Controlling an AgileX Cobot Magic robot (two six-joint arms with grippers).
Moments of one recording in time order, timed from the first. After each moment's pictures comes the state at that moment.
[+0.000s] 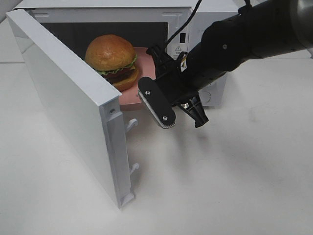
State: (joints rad) left arm 0.01 0.00 -0.52 -0.07 1.08 0.15; right arm 0.59 1.84 -1.11 -0.05 0.19 -1.62
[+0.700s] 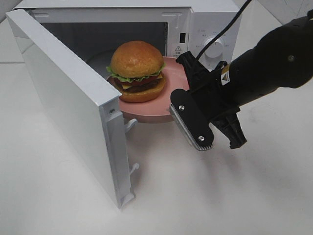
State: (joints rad) left arm 0.01 0.00 -0.52 -0.07 1.08 0.15; right arm 0.59 1.57 -0.84 -0.05 0.20 -1.57
